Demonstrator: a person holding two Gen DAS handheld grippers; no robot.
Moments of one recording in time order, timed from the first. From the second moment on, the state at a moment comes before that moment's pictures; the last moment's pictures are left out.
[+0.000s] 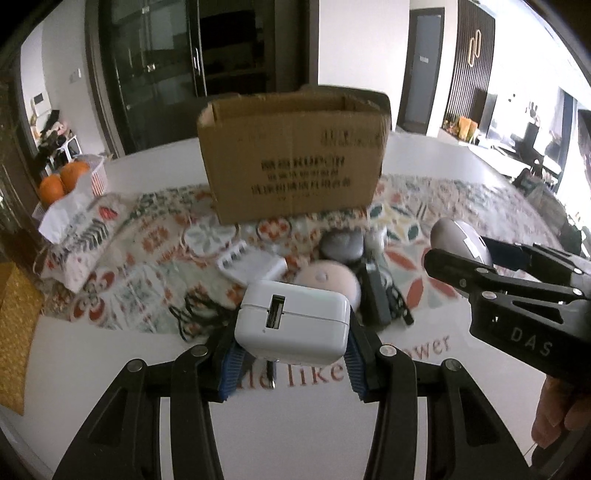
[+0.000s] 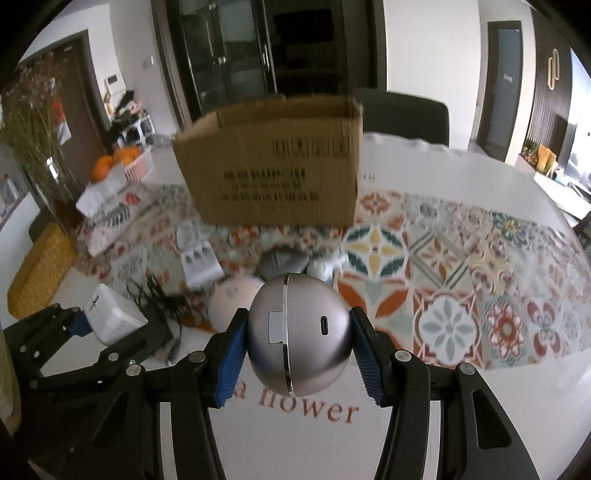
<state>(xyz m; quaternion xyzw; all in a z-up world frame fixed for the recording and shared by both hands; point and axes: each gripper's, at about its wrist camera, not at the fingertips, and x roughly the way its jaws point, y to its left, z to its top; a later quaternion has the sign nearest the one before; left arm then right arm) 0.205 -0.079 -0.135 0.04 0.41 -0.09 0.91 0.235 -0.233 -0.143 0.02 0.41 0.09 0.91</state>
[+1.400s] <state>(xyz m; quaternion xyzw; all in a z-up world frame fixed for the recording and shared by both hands) 0.362 -0.065 -0.002 0.05 0.36 -0.10 0.93 0.360 -0.213 -0.015 0.04 0.36 0.05 0.93</state>
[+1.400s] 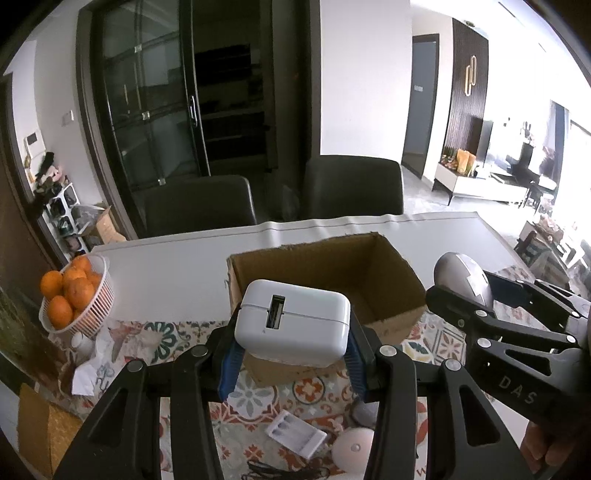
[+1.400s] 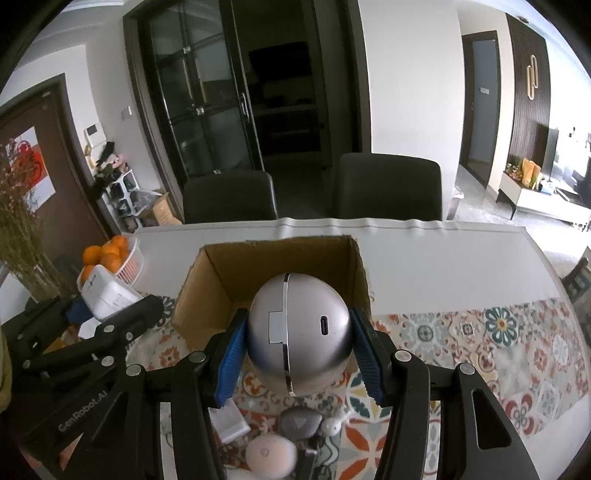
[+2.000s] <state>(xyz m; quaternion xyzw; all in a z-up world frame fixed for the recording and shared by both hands) 0.453 -0.074 -0.013 0.04 0.45 -0.11 0.89 0.448 -0.214 -0.018 0.03 0.44 0.07 0.89</state>
